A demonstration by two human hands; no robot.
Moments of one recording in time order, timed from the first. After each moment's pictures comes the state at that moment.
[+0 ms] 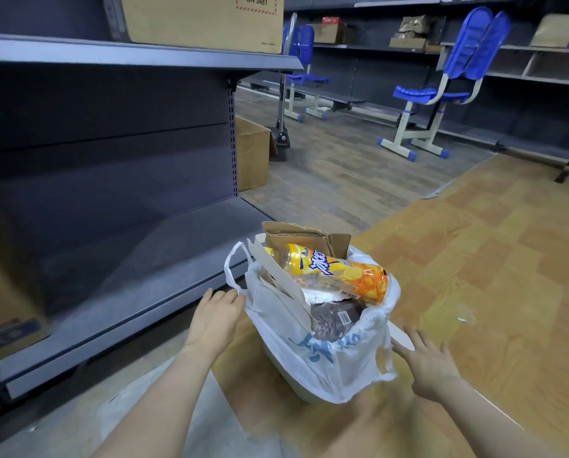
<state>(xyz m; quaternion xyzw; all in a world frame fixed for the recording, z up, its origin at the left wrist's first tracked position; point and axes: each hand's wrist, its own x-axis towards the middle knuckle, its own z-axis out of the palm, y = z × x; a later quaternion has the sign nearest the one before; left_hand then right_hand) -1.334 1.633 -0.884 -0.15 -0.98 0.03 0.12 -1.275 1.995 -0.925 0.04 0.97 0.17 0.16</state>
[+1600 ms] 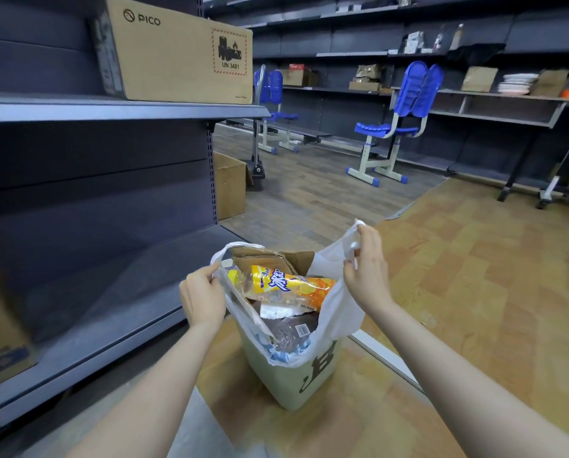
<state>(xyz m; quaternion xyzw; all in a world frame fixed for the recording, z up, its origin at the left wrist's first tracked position) -1.311 1.667 -0.797 0.11 -0.83 -0.49 0.25 -1.287 1.909 -0.762 -0.01 0.89 -0.31 -0.34</state>
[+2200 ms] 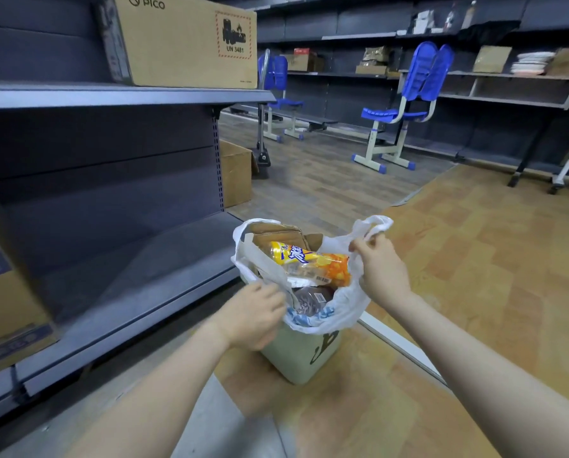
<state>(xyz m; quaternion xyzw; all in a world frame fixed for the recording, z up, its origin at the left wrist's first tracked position) -1.269 1.671 -0.807 -0.48 -0.83 0.14 0.25 -1.265 1.925 -0.774 0.00 0.97 -0.04 -0.25</state>
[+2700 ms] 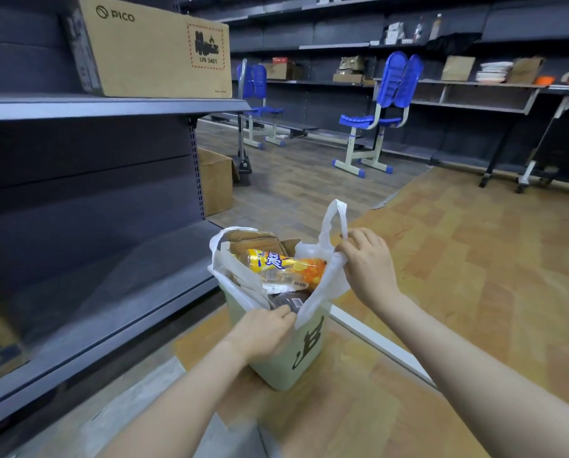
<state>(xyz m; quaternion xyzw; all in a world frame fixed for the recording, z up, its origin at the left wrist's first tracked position) -1.257 1.728 -0.818 -0.44 -0.89 0.13 0.08 -1.256 1.940 -0.764 -0.07 0.91 0.02 -0.41</state>
